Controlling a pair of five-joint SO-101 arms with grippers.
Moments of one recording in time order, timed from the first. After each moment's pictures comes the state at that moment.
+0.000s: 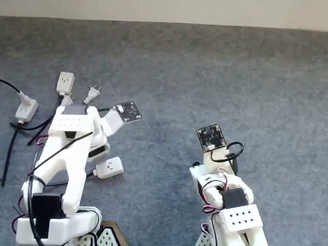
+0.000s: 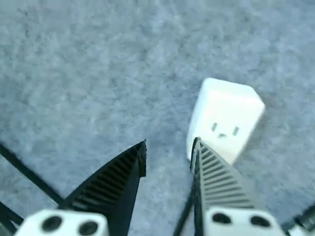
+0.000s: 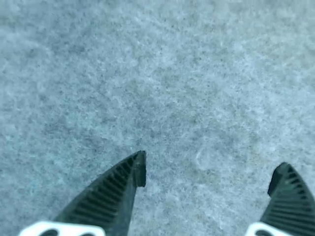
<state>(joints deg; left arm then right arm) -6.1 -11.1 37.4 70.9 -54.9 -15.7 -76.6 89.0 47.4 7.3</state>
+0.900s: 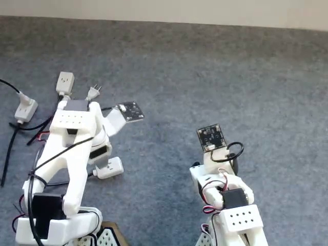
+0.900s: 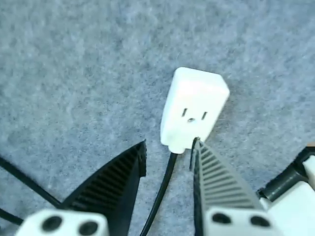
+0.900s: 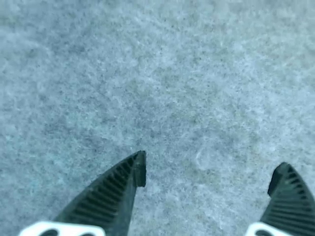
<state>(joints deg) -4.1 -11.1 33.3 81.0 -53.8 -15.7 -76.6 89.0 47.4 7.3</state>
